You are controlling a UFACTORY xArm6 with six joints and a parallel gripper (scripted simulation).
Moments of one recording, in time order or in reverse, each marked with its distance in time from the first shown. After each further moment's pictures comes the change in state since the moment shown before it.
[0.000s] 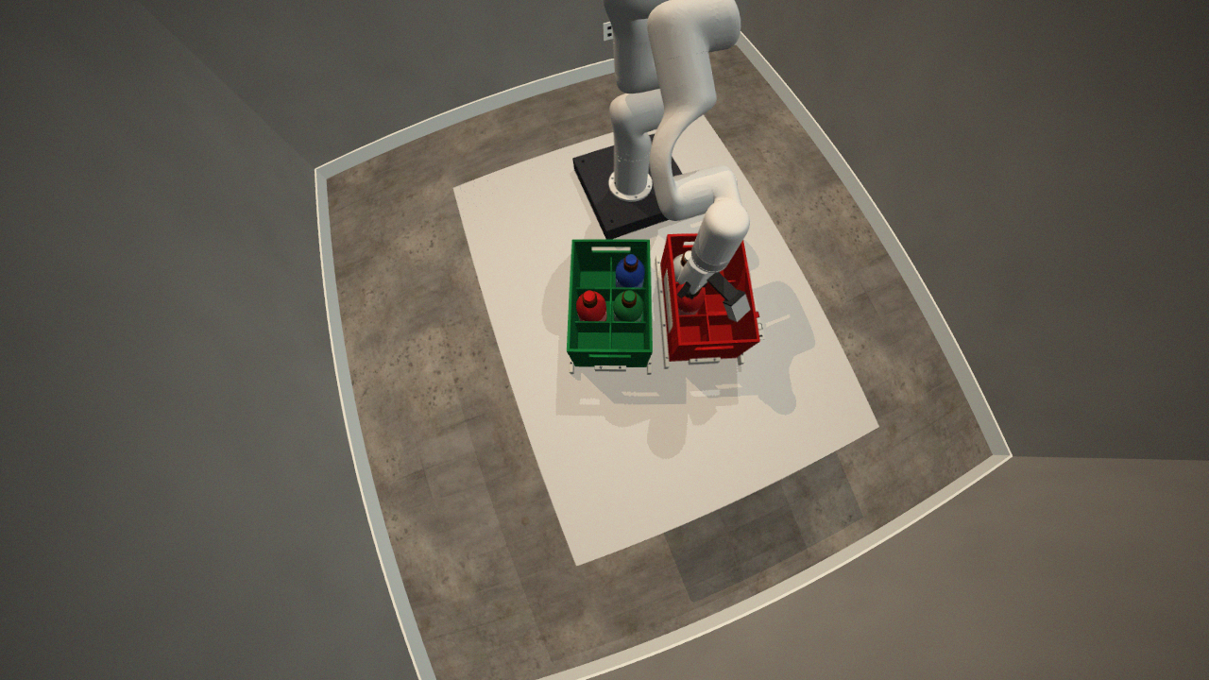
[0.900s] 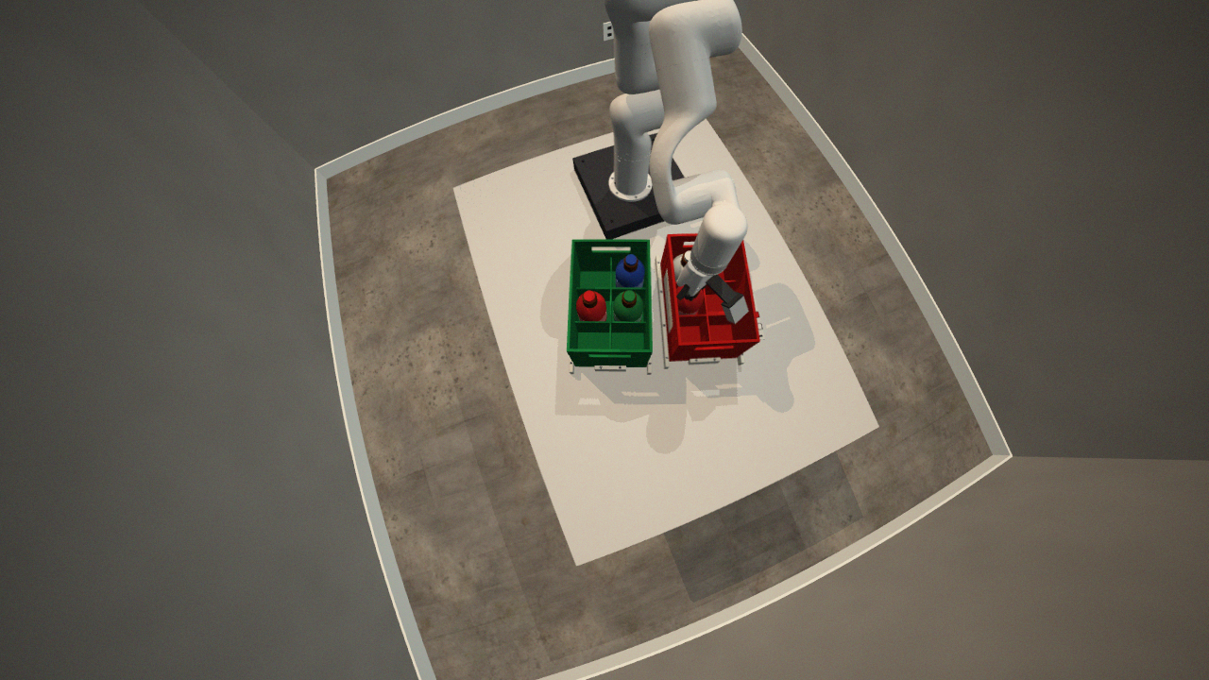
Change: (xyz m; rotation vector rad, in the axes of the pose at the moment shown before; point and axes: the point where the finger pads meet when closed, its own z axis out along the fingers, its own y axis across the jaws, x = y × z) arm 0.000 0.000 0.012 0.000 0.000 0.000
